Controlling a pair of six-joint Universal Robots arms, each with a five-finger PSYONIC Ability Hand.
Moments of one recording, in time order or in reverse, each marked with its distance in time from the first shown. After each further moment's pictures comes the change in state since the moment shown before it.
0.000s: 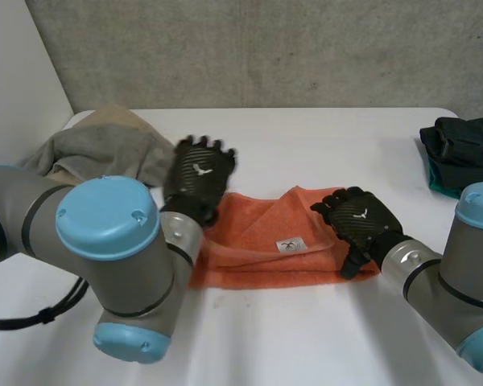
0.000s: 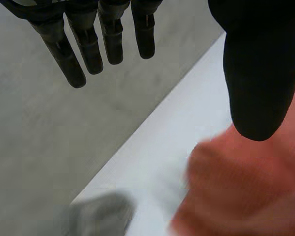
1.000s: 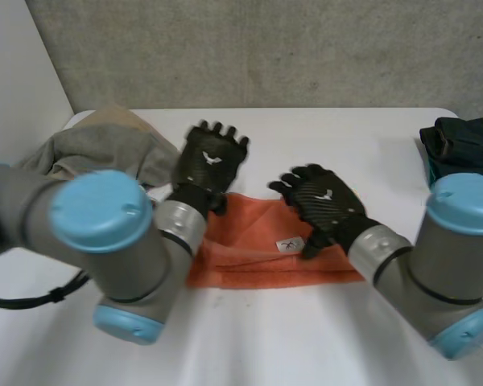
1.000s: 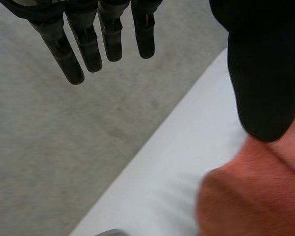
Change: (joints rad) left arm 0.038 -0.030 0.015 0.081 0.118 0.027; right arm 0.116 0.011 -0.090 -0.064 -0.052 0.126; left_hand -0.007 -0.031 -0.025 -0.040 -0.053; right_hand 0.000 0.000 0.000 0.000 0.000
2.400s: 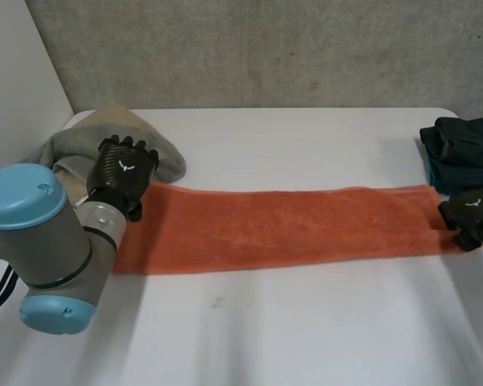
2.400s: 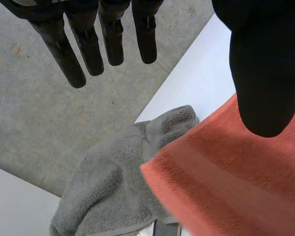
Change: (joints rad) left arm 0.285 0.117 -0.217 0.004 0.007 0.149; right arm -0.593 0.167 -0.091 0.162 0.011 -0.411; left_hand 0.054 0.043 0.039 0.040 0.040; right_hand 0.860 0.955 0.965 0.969 0.913
